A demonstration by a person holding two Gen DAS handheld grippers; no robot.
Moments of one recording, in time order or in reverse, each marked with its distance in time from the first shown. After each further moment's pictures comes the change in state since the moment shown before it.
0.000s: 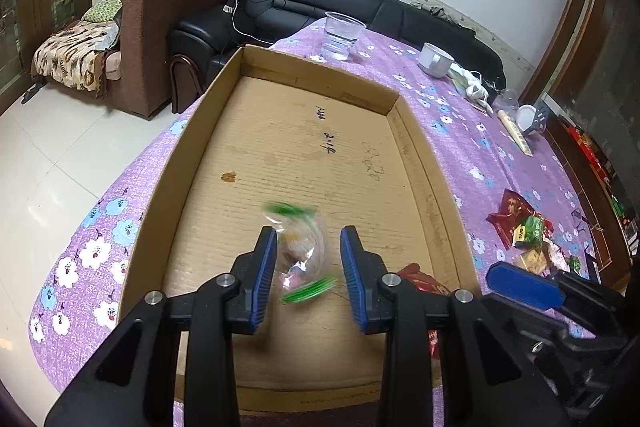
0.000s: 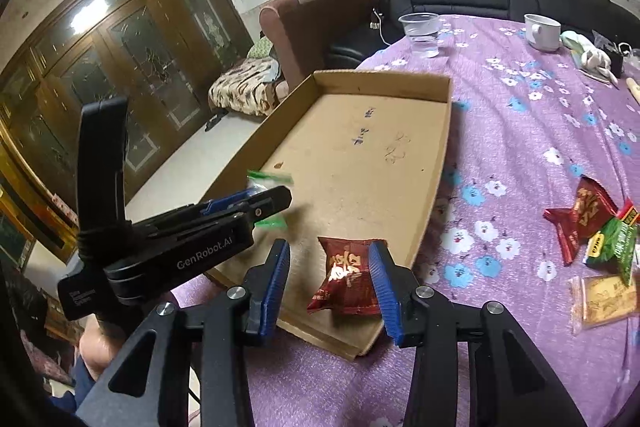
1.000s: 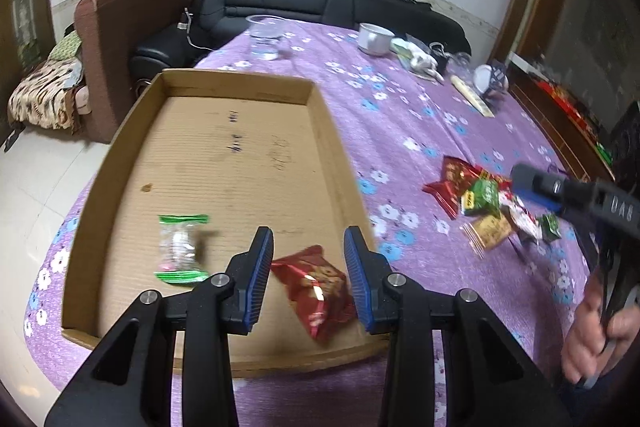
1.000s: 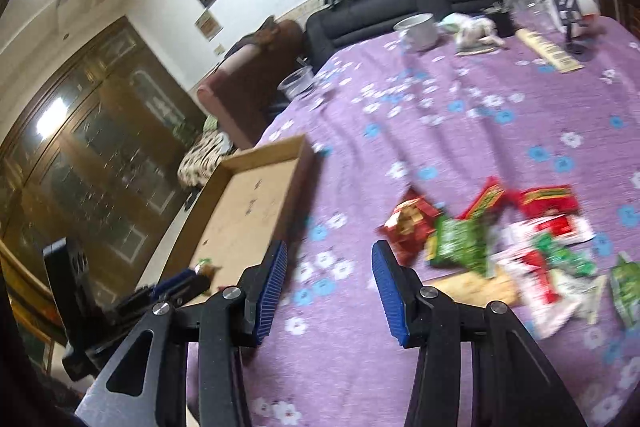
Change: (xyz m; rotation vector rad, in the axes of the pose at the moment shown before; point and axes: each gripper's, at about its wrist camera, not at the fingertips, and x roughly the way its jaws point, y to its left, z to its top) left arm -0.017 -0.077 -0.010 0.177 0.020 -0.042; right arm -0.093 -0.136 -0.002 0.306 -0.177 -0.057
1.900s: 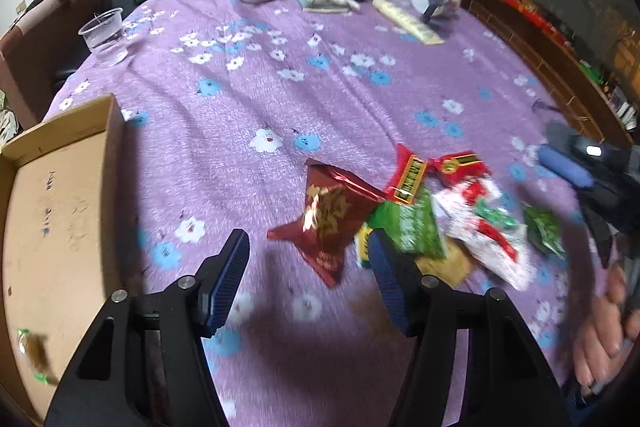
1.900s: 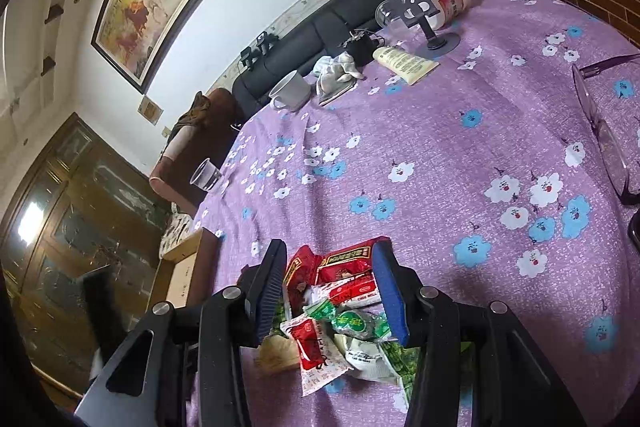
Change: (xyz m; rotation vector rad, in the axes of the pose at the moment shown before) left arm 0.115 -0.152 0.045 0.230 0.201 -0.060; right arm -0.058 -0.159 0.024 0.283 -0.152 -0.076
